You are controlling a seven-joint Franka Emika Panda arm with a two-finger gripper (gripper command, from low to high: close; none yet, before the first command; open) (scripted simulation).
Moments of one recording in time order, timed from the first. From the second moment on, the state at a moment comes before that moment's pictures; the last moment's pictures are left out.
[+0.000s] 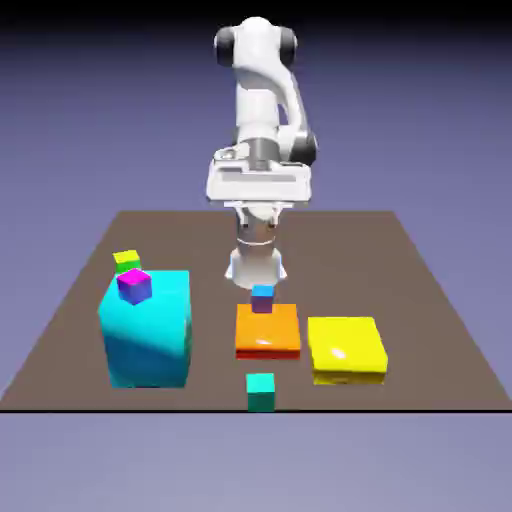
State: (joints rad) arm 0.04 -0.53 -0.02 -2.78 -0.03 3.01 0.71
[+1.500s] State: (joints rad) arm 0.50 0.29 -0.30 -2.32 -0.51 2.29 0.05
